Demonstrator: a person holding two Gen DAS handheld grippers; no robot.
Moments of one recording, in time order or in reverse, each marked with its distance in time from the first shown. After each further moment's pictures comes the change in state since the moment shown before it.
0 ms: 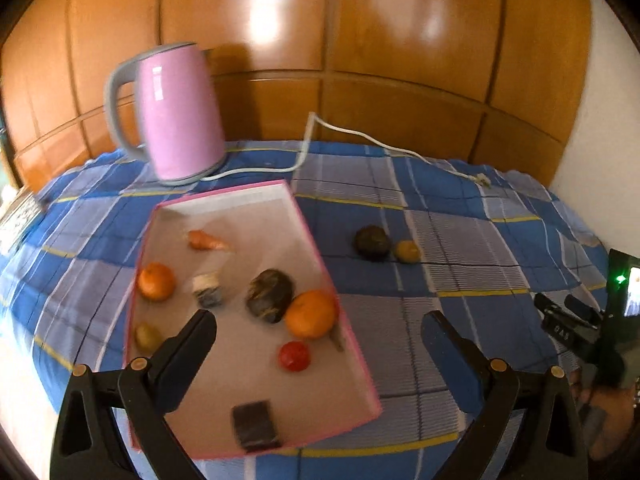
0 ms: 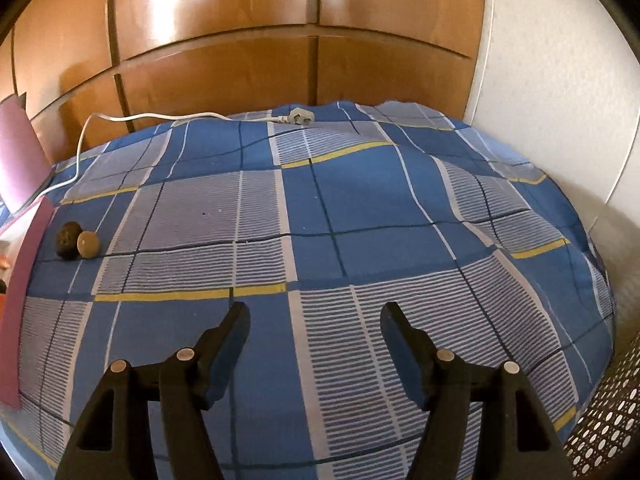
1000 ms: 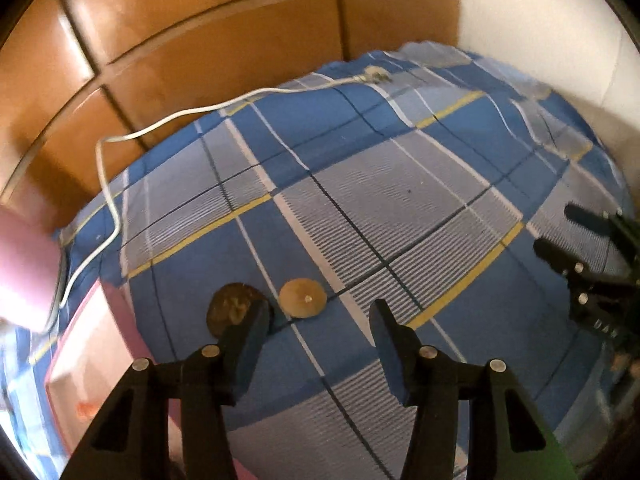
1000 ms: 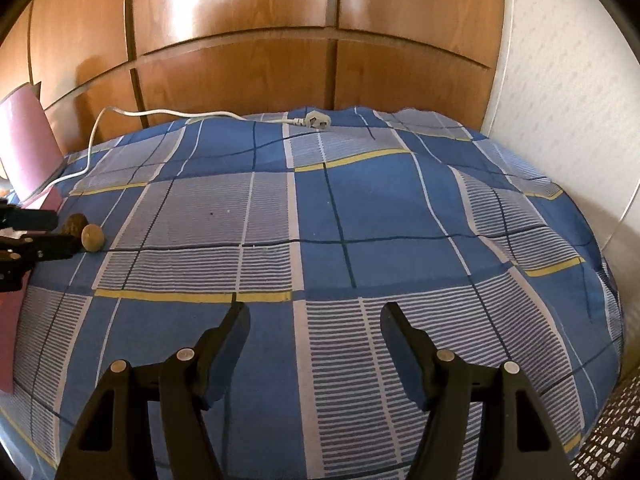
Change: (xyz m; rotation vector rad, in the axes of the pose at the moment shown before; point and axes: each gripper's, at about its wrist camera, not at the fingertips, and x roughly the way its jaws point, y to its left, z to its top) left arm 0.141 -0.113 0.051 0.573 0.248 -0.208; right arm 0.010 -0.002 0.002 -0.043 -0.013 0.053
